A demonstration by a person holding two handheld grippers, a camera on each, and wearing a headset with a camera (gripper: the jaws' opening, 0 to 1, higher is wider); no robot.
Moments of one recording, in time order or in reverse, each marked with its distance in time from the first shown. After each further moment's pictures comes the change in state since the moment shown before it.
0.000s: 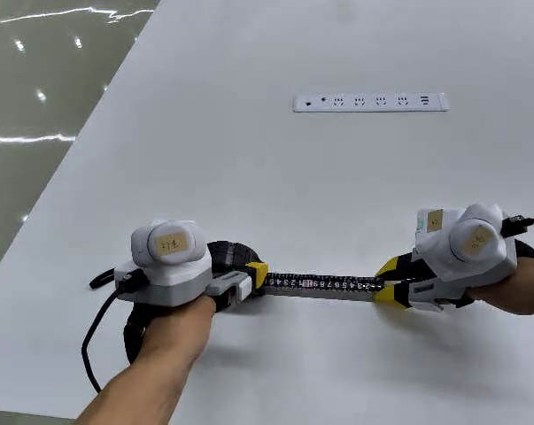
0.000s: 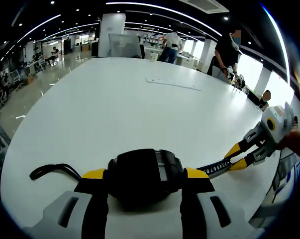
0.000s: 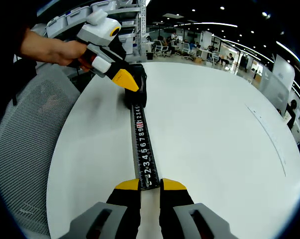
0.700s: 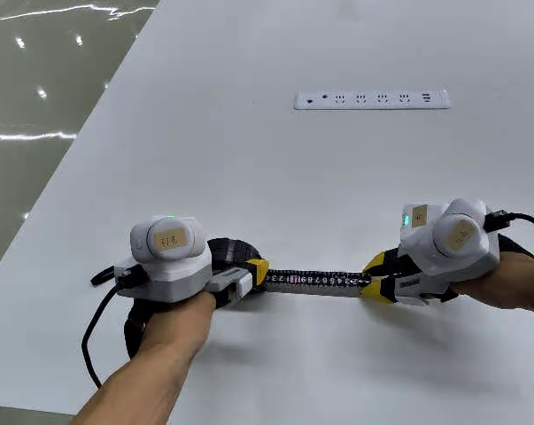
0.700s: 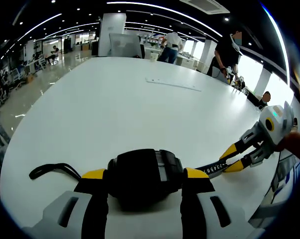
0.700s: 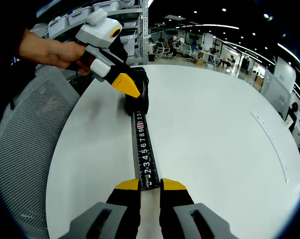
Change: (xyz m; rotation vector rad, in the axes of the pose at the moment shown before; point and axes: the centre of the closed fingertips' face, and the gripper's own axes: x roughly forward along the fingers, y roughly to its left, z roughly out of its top) left arm 0.002 0.001 0.000 -0.009 0.002 -0.006; right arm 0.011 0.001 0.015 -0.014 -0.015 0.007
